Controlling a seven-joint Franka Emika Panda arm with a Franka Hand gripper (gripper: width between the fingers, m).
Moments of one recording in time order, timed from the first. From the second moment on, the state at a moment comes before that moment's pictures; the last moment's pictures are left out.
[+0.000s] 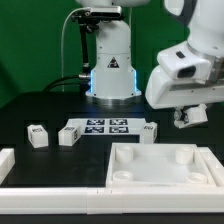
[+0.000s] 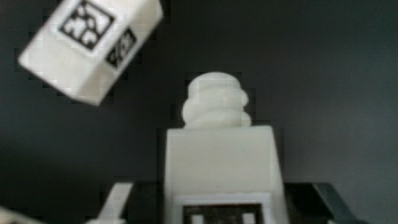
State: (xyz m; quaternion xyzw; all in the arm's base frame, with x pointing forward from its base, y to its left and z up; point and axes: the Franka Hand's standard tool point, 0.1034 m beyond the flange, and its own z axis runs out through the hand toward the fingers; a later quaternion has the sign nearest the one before) arm 0.443 0.142 0.073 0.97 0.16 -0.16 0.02
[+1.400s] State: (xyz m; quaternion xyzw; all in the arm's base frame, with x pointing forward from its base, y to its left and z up) arm 0.571 0.124 0.100 0.98 0.20 0.09 -0.01
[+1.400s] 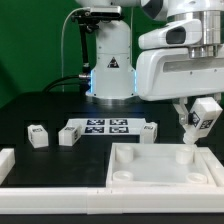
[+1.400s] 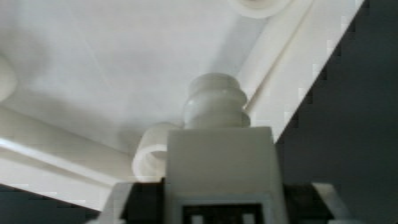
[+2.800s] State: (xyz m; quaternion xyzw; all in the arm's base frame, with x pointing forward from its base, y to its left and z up) arm 0.627 0.122 0.075 0.95 0.21 0.25 -0.01
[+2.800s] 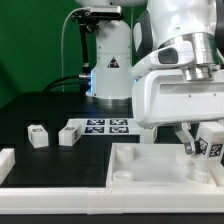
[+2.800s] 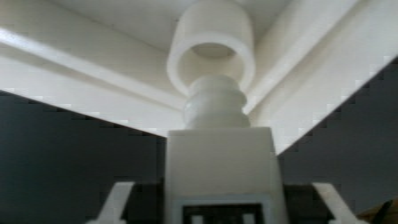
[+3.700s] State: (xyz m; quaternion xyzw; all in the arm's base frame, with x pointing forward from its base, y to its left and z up) arm 0.625 0.115 0.073 0.94 0.21 0.27 -0.01
